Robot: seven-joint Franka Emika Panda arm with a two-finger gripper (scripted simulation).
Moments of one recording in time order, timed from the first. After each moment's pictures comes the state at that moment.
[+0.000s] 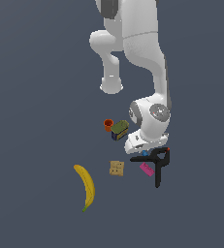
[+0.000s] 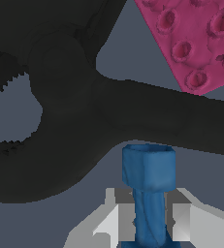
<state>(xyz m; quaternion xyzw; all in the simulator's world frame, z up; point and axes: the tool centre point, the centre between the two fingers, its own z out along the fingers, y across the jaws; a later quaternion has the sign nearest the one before) 0.006 0.163 0.015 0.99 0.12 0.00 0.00</state>
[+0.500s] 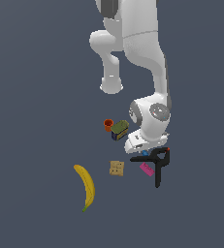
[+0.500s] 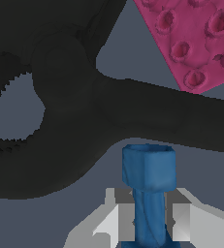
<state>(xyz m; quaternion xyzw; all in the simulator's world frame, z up) 0.005 0.163 0.016 0.99 0.12 0.00 0.00</state>
